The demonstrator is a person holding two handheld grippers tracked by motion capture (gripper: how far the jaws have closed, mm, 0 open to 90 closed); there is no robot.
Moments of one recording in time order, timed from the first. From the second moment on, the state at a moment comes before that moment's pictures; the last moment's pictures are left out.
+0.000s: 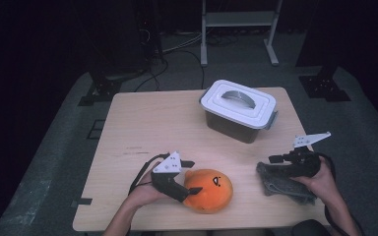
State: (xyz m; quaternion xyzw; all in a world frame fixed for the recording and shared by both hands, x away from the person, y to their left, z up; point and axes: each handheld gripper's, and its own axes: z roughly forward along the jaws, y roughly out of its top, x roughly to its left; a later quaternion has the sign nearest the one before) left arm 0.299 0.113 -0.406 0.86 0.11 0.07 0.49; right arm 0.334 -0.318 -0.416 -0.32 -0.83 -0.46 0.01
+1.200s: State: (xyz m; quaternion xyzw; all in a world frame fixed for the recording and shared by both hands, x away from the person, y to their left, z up) left arm 0.313 0.143 -0.406 0.84 0.16 0.10 0.51; right arm 0.411 -0.266 -0.333 -0.28 -0.82 -0.49 -0.08
